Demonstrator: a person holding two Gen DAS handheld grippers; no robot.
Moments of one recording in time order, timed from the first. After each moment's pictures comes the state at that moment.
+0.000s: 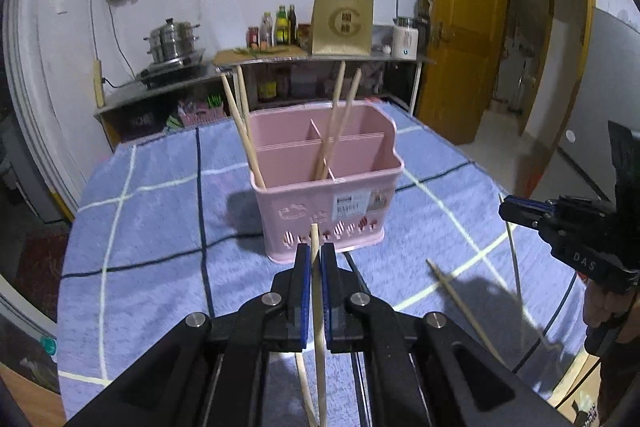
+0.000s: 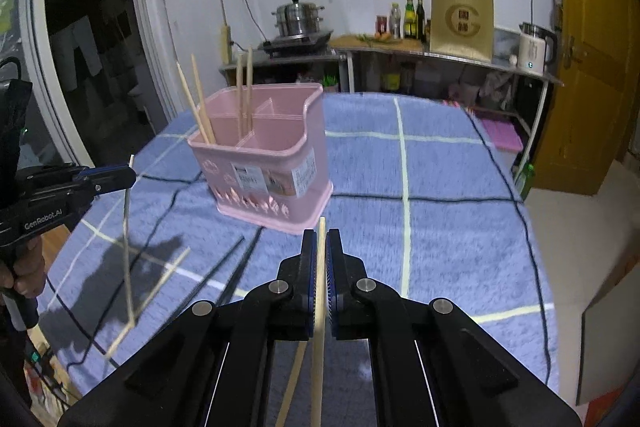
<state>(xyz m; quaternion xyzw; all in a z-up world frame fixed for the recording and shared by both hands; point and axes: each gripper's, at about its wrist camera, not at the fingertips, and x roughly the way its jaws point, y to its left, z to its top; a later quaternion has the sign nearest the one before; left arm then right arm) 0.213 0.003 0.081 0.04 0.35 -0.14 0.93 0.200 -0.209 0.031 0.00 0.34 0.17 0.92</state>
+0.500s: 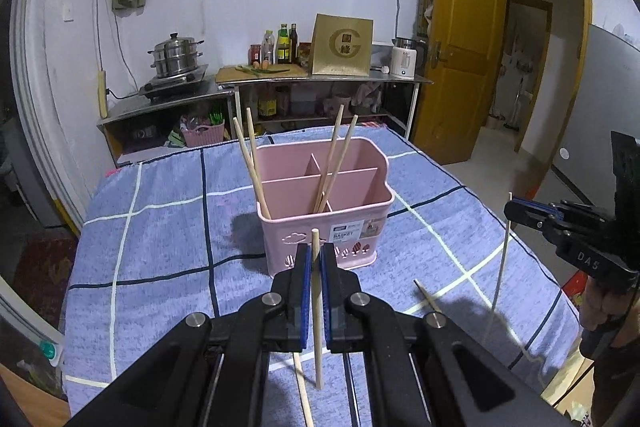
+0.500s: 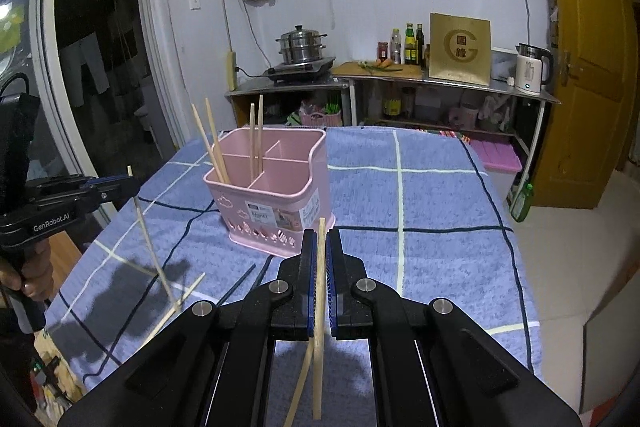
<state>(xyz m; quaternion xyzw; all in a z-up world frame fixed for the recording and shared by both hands) 0.202 0.008 0.108 0.02 0.33 -0.14 0.93 0.189 -0.218 0.059 0.01 0.30 0.18 0.94</state>
